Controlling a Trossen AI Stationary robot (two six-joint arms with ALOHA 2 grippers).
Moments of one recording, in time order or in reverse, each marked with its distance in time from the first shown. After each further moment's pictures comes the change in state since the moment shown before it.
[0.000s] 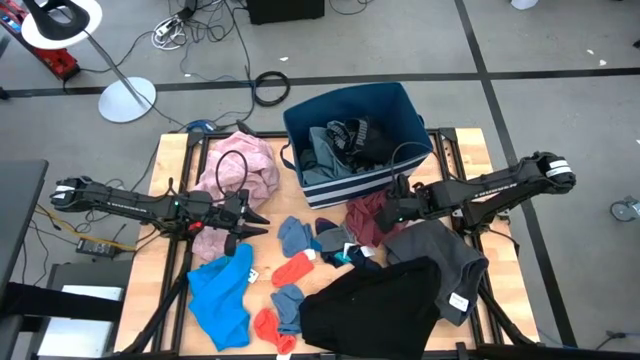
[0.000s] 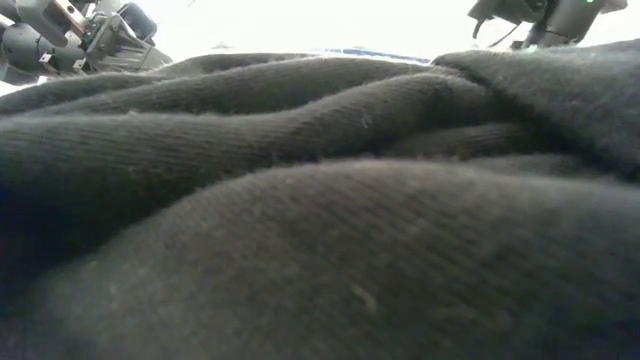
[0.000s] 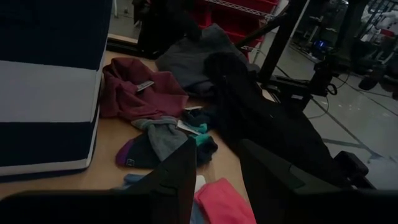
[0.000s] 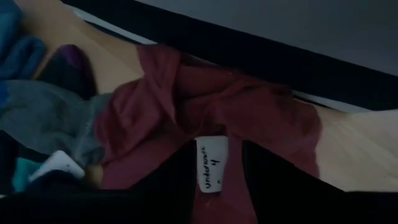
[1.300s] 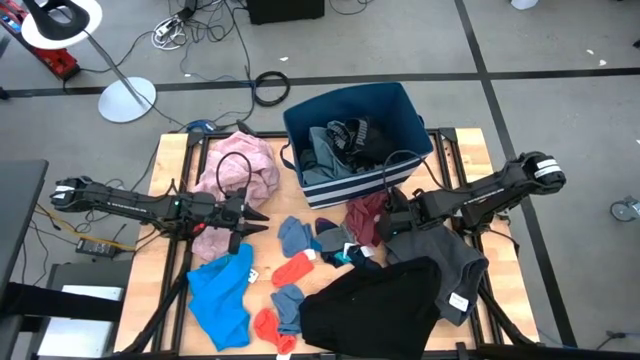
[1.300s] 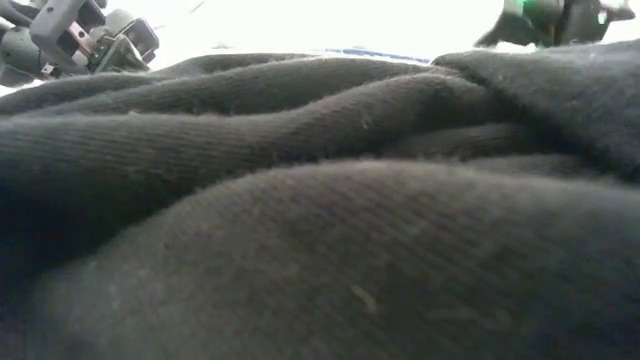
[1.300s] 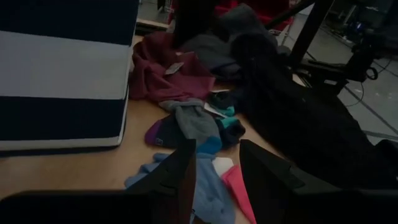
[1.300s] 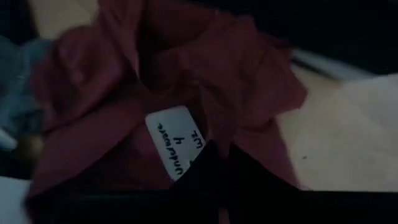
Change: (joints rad) left arm 0.001 0.000 0.000 -0.087 -0.090 0.023; right arm 0.074 0.114 -0.003 -0.056 0.026 0.050
